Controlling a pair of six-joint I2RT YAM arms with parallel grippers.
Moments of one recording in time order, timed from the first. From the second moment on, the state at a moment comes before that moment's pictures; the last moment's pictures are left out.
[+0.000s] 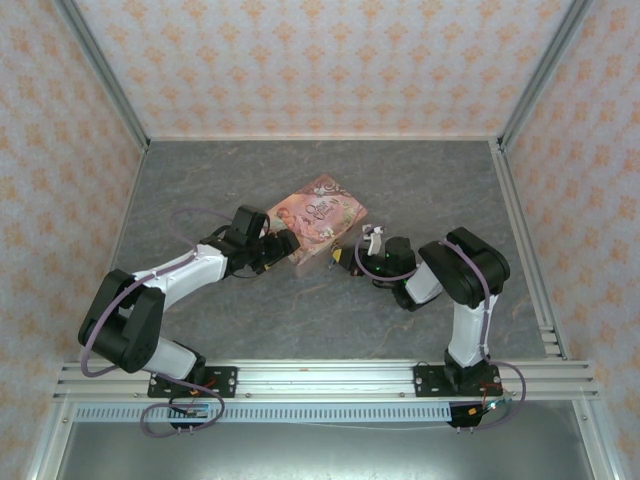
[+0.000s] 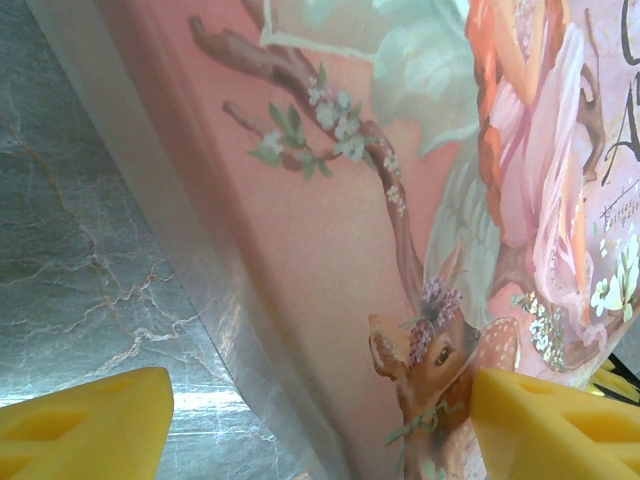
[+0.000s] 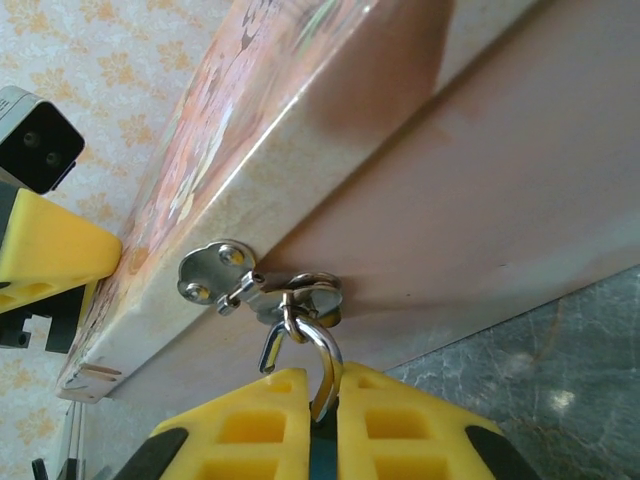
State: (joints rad) left arm -0.39 1.46 0.77 -0.24 0.23 -0.94; right arm 0.50 1.93 0.45 1.18 -0.53 0.76
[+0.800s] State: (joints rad) left arm -0.40 1.46 0.76 -0.21 0.21 -0.94; right arm 0.50 1.93 0.46 1.19 -0.44 0.93
